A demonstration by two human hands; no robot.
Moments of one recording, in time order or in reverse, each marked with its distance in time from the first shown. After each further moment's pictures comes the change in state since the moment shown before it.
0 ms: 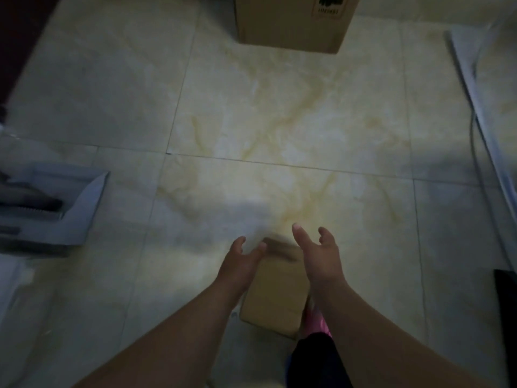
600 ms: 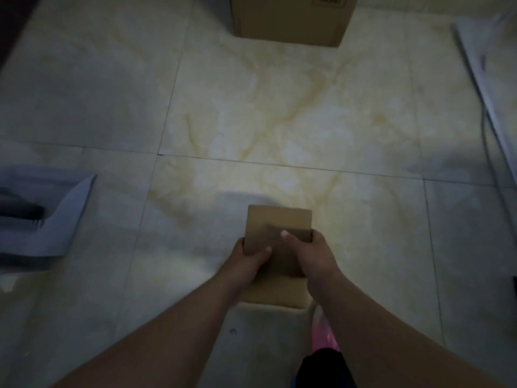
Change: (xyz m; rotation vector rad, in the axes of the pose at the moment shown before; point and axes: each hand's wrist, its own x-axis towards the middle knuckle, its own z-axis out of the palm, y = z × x) left_hand 0.051 -0.009 0.002 -0.185 -0.146 -0.072; right_hand 0.058 0.025 0.029 0.057 -0.099 0.011
